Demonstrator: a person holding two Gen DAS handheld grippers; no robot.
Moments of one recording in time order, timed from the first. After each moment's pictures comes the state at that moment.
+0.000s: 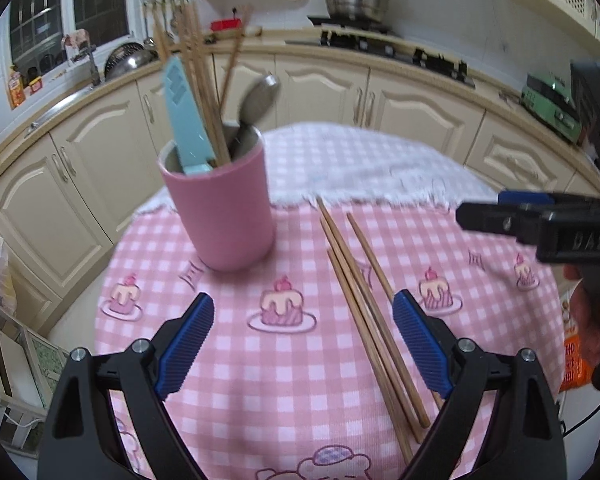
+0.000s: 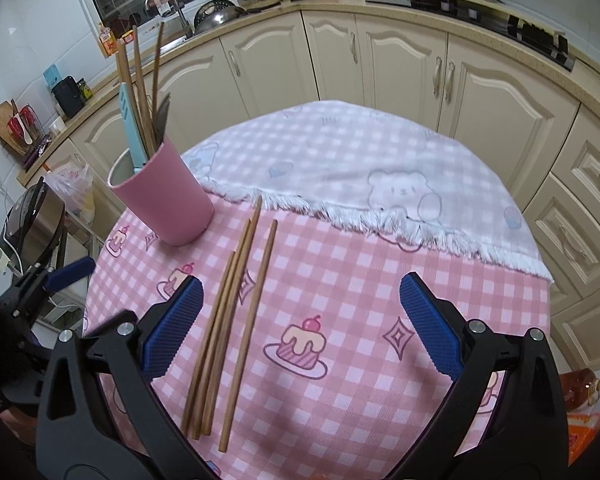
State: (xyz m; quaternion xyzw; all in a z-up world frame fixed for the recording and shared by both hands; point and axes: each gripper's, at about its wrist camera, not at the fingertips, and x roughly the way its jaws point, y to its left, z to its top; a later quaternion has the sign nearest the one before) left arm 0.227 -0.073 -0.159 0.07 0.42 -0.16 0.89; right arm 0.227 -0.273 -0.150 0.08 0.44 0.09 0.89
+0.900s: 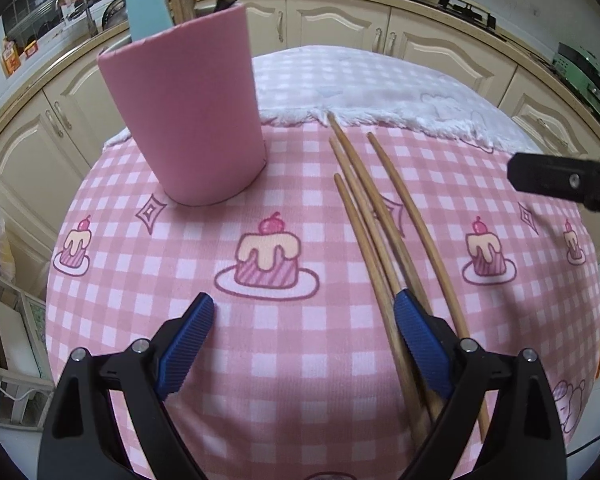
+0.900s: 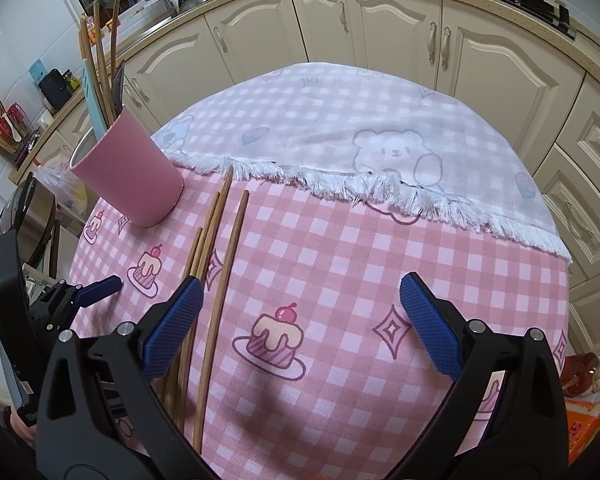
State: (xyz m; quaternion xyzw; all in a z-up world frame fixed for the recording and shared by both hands) left arm 0.258 -0.087 -0.226 0.07 0.50 -0.13 0.85; right arm 0.243 -0.285 -0.185 0.10 0.48 0.08 0.87
